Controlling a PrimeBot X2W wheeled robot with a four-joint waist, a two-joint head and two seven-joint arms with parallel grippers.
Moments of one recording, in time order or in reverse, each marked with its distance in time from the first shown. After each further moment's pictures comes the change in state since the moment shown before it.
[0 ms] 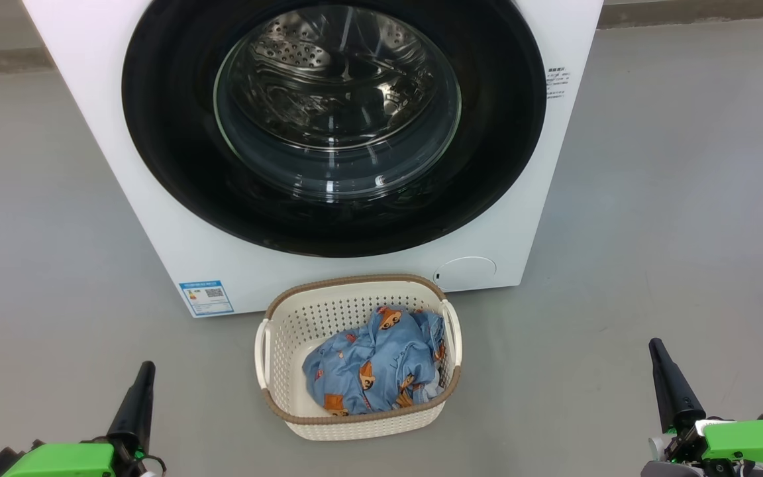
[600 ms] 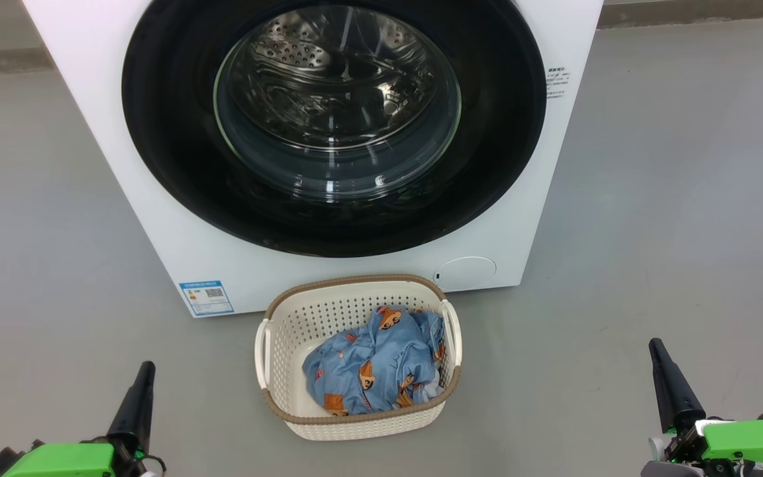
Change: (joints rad) left arm 0.000 0.000 0.000 0.000 0.000 0.000 0.000; right arm 0.000 0.000 0.000 0.000 0.000 0.000 0.000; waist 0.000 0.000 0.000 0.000
